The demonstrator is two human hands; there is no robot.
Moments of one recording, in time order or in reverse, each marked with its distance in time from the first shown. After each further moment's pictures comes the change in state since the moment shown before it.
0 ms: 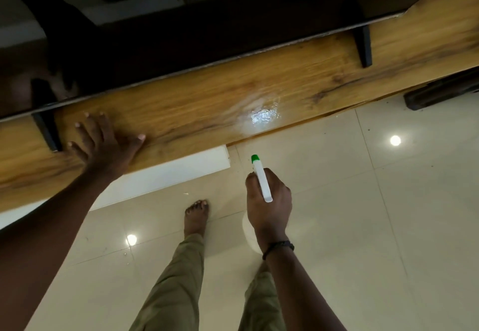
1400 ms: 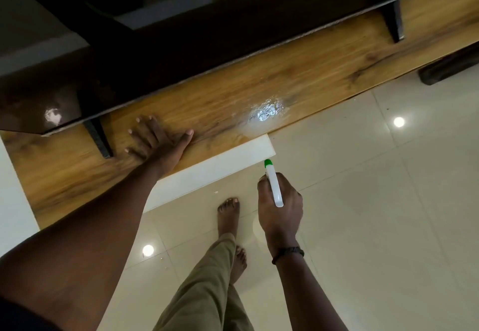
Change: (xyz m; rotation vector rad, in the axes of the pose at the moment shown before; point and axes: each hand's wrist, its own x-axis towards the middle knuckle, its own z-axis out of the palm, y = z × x) left_hand -0.009 0.002 0.076 -0.126 -0.207 0.061; right_hand -0.081 -0.034 0.086 0.005 0.121 0.062
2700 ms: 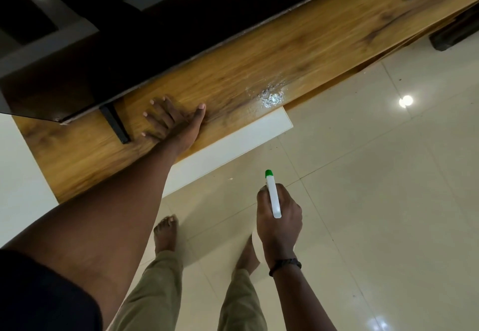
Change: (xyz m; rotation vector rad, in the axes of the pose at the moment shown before) left_hand 0.006 0.009 -0.094 -0.016 -0.064 -0.048; right_hand -0.094 0.020 0.043 -0.007 0.051 0.169
